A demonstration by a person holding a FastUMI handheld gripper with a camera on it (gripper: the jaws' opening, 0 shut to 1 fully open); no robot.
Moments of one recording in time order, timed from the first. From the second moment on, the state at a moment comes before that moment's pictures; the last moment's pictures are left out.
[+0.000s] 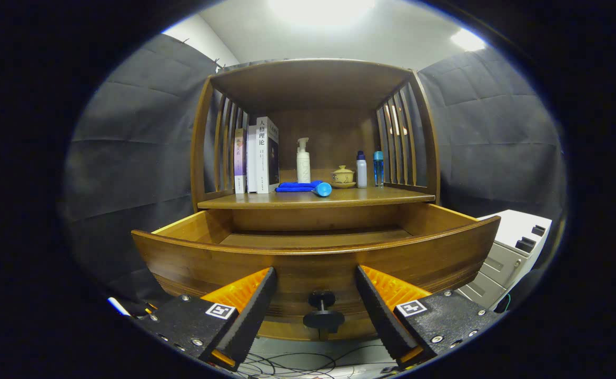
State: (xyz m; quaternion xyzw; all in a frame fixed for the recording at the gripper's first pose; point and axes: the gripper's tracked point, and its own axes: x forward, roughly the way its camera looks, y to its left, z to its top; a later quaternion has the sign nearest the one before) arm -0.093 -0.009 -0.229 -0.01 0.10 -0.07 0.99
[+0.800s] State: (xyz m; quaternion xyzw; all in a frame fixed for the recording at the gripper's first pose) arm 0.068 -0.027 -0.240 -0.03 0.09 -0.08 0.99
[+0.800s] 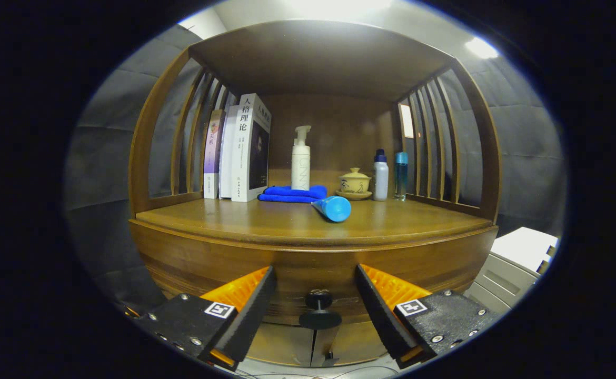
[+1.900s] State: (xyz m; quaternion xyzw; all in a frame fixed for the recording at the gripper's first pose) arm -0.048 -0.016 0.068 -0.02 0.01 -0.06 1.00
